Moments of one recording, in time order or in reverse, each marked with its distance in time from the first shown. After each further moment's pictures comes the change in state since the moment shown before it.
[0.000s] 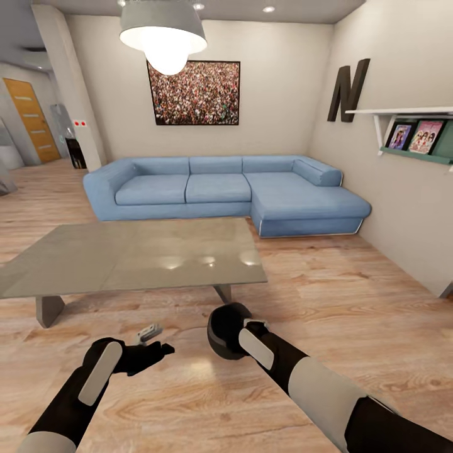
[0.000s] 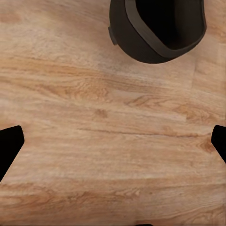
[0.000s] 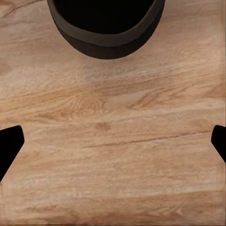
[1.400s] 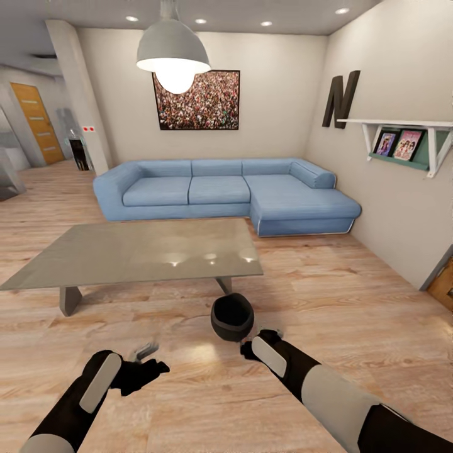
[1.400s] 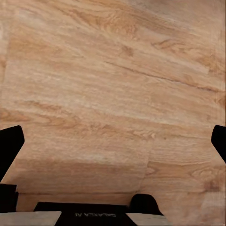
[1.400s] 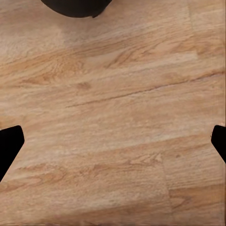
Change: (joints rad) left arm 0.001 0.012 -0.005 0.151 -0.002 -0.011 0.004; right arm 0.036 -0.065 0.002 0.011 -0.011 -0.050 0.003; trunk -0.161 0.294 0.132
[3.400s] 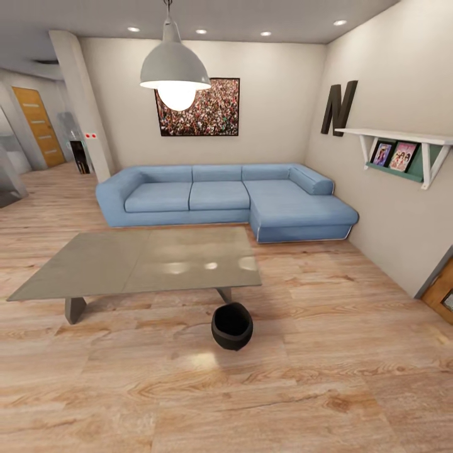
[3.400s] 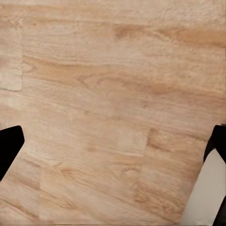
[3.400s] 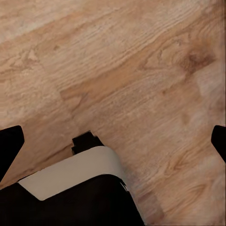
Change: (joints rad) left arm 0.194 0.058 -0.368 0.916 -0.225 -0.995 -0.008; right arm 0.478 -0.002 -0.002 0.523 0.006 -0.643 0.189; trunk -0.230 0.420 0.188
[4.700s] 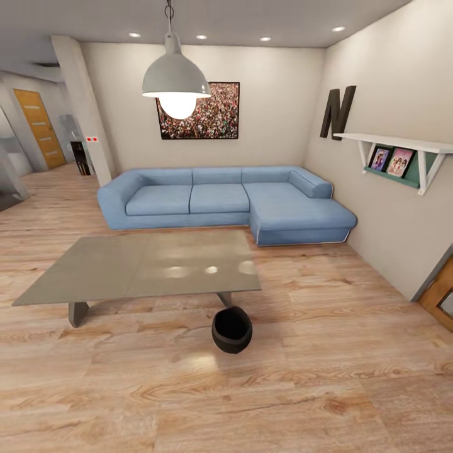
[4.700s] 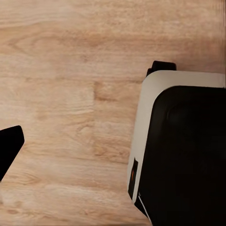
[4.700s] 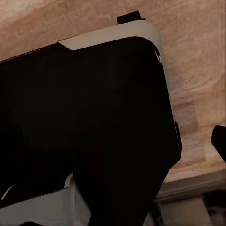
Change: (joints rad) left arm 0.120 -0.044 -0.054 0.001 0.003 -0.030 -0.243; right arm 0.143 -0.099 -0.004 0.030 -0.003 0.259 0.512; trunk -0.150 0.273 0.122
